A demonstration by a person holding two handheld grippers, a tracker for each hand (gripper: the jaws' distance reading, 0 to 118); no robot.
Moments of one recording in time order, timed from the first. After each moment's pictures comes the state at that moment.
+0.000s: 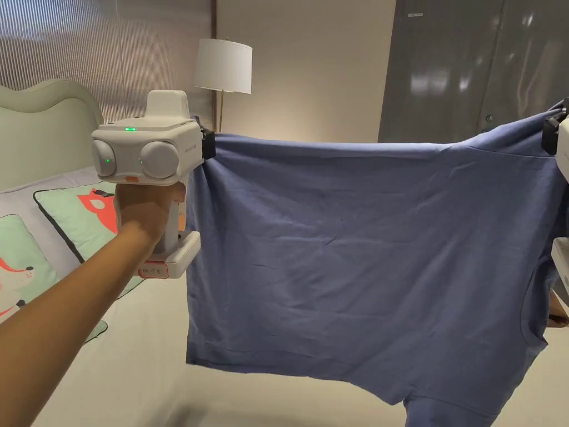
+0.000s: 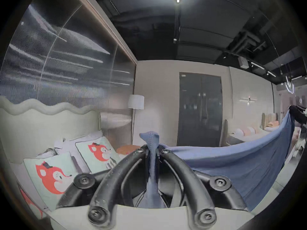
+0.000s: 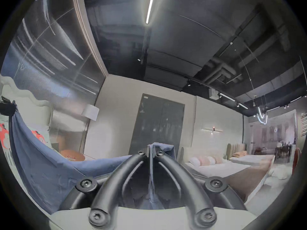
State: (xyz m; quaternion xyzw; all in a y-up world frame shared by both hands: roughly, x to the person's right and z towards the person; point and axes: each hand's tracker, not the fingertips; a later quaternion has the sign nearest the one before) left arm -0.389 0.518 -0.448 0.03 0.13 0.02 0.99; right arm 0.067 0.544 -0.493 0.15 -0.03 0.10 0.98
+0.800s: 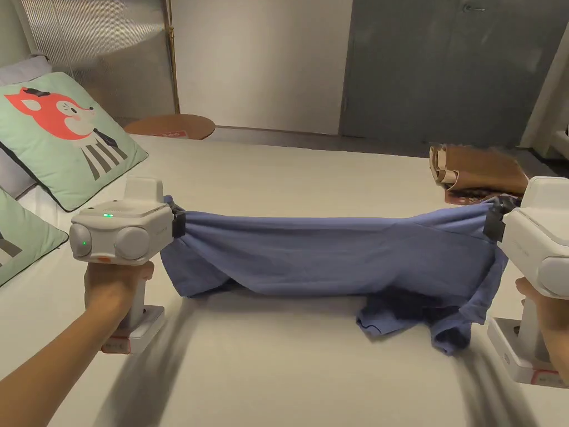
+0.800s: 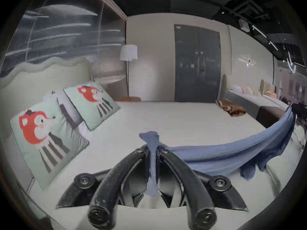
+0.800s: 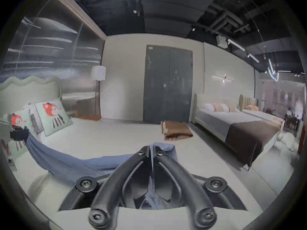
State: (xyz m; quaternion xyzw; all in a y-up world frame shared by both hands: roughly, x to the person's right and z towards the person) left arm -0.391 0.243 -0.473 -0.20 0.10 0.02 0.97; right arm 0.113 0.280 -0.485 -0.10 0.03 0.02 0.99
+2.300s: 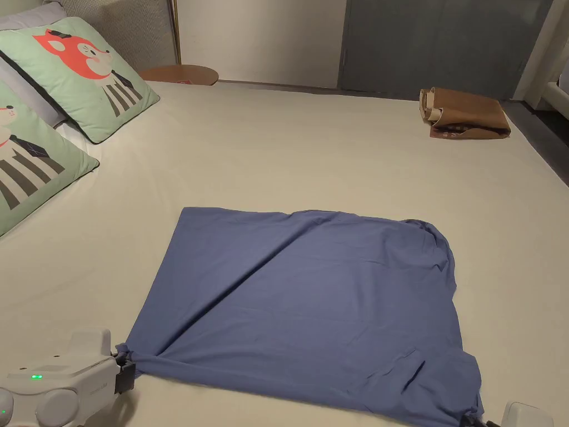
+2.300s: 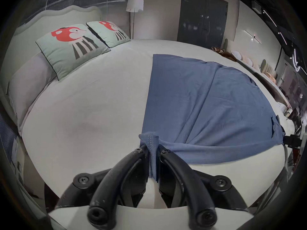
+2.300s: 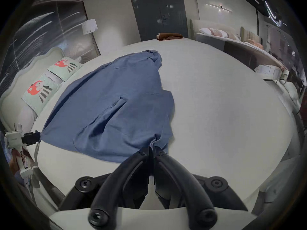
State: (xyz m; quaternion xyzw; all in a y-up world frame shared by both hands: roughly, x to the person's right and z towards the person) left arm -0.394 0.085 -0.111 -0.40 0.10 0.07 0.91; right arm 0.153 0.079 -0.116 -0.40 0.04 -0.08 0.91
